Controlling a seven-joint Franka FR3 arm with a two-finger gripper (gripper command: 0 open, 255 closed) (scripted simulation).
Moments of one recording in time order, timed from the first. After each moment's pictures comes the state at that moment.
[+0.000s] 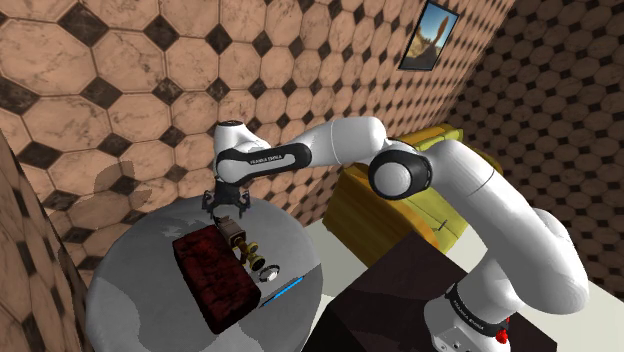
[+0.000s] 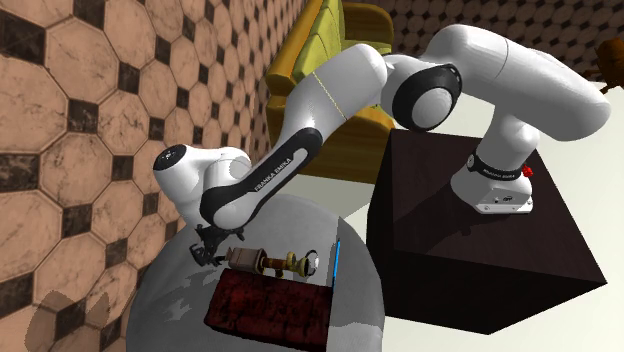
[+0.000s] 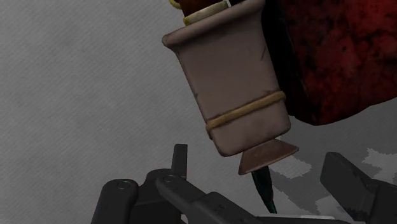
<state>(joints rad) 0.26 1.21 0.24 -0.95 -0.13 2.05 0.90</state>
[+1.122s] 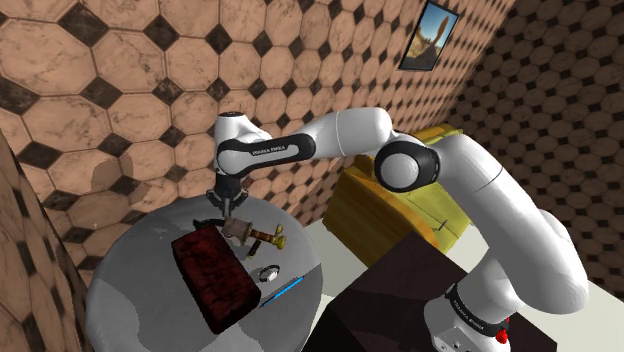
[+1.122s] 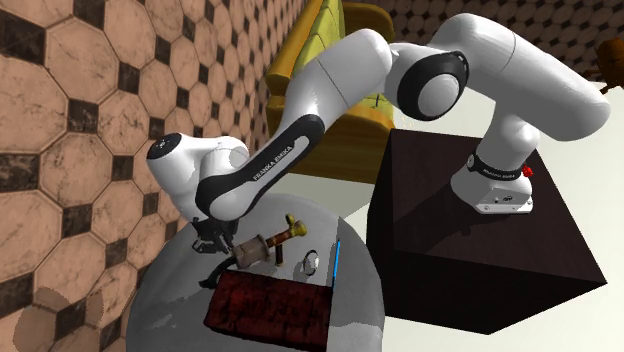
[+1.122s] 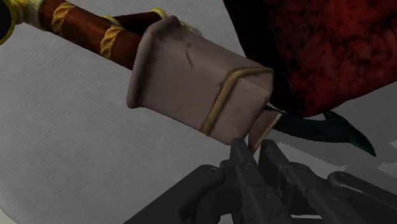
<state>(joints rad) 0.26 1.14 0.24 -1.00 -0.13 2.03 0.90</state>
